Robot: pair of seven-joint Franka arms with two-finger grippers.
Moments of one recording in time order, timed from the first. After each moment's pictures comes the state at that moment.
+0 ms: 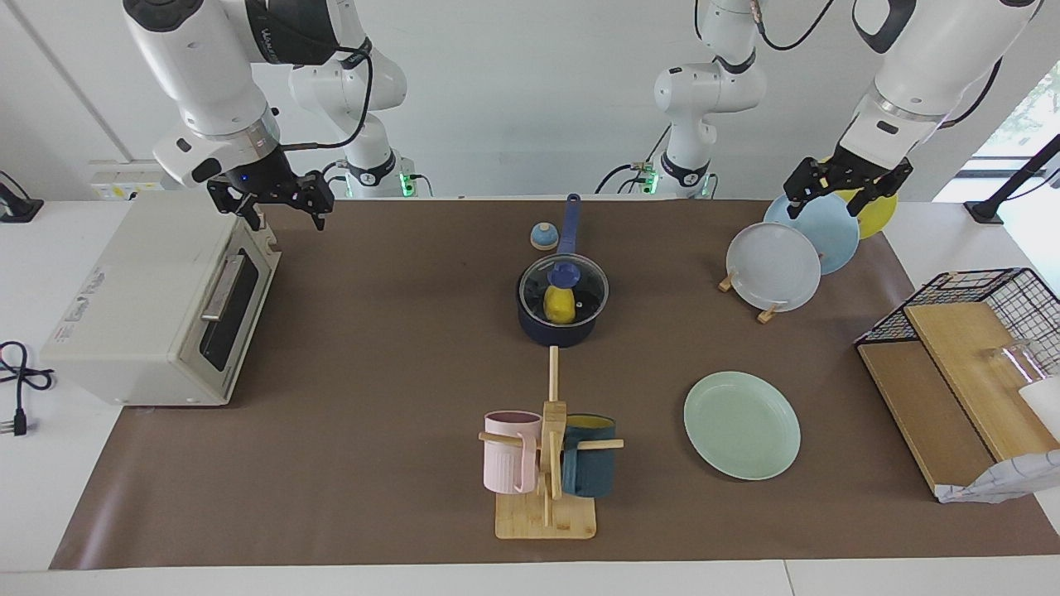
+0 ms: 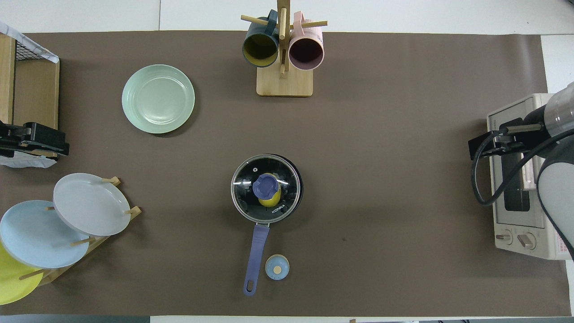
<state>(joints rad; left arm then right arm) -0.01 -0.03 -0.08 -1.56 0.01 1.47 -0.04 0.03 -0.03 0.03 -1.65 -0.04 1.52 0.05</state>
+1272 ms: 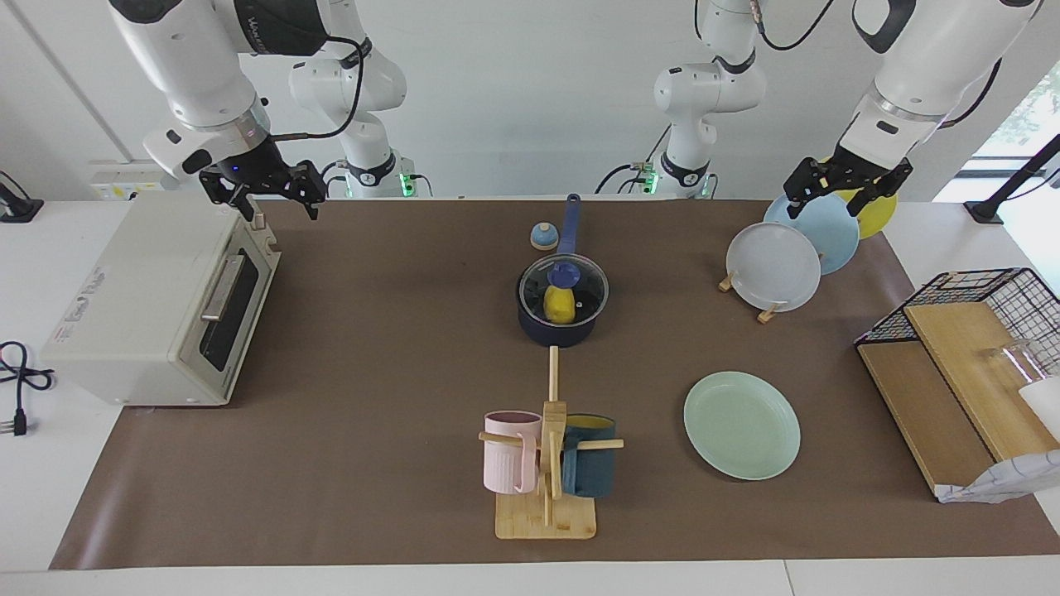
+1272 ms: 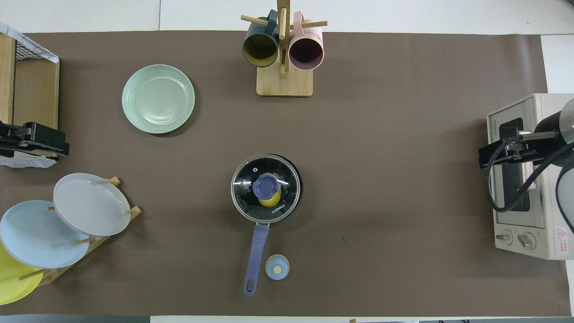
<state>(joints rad) -0.01 -0.03 -0.08 -1.56 0.01 1.47 -0.04 0.00 -0.05 0.05 -1.66 -0.03 1.48 0.02</state>
